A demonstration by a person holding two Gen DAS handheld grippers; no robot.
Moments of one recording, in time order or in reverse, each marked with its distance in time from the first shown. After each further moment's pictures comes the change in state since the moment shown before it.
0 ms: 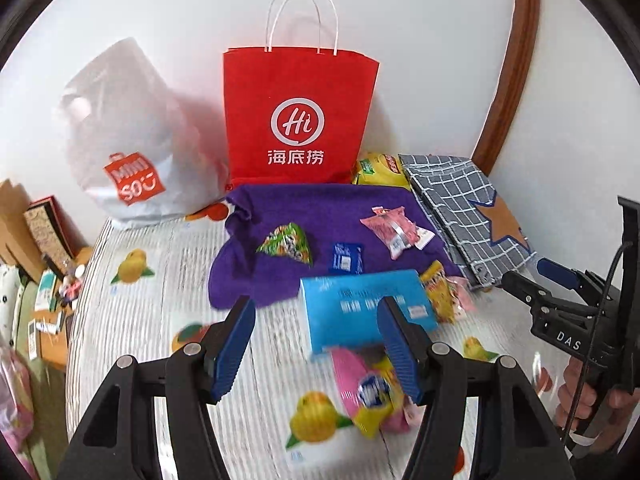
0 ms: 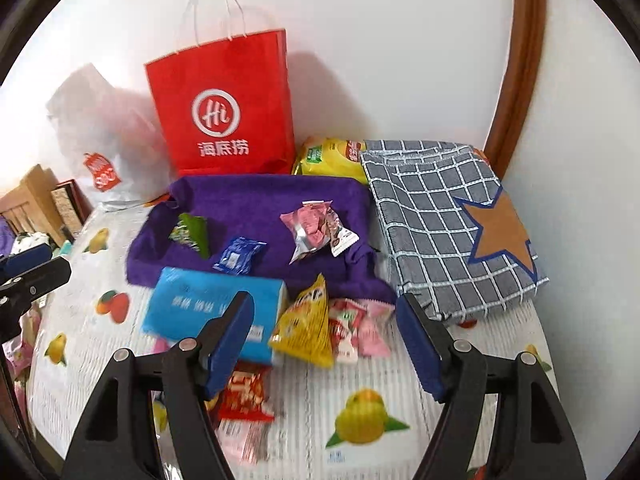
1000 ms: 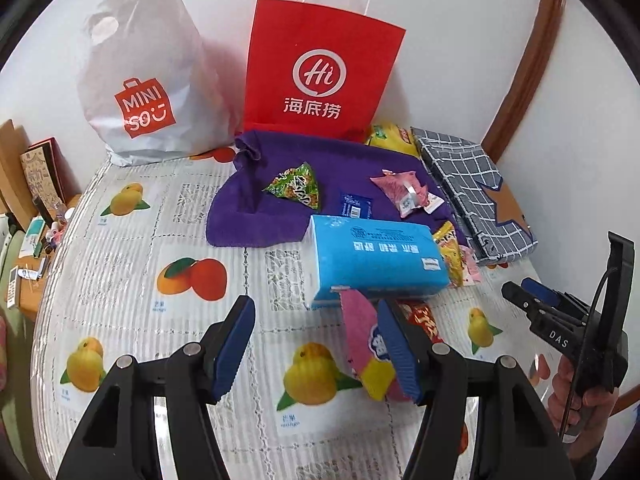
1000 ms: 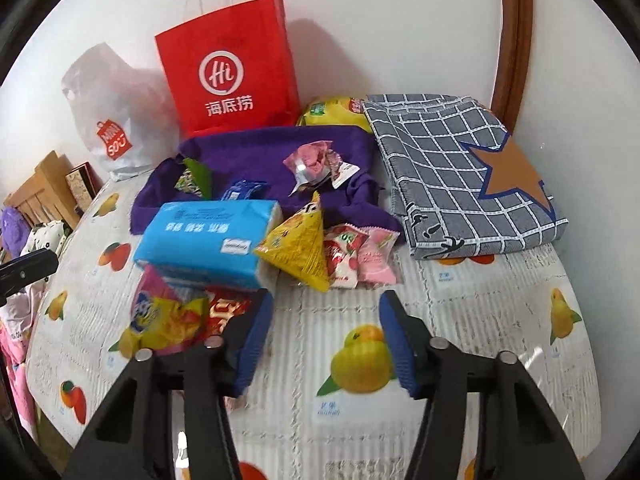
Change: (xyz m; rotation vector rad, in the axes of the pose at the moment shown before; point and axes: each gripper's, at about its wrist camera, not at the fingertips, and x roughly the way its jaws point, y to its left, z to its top) left arm 0.028 0.022 -0.049 -0.102 0.067 -0.034; right arm 0.037 -0.028 -0.061 0.041 0.060 0.085
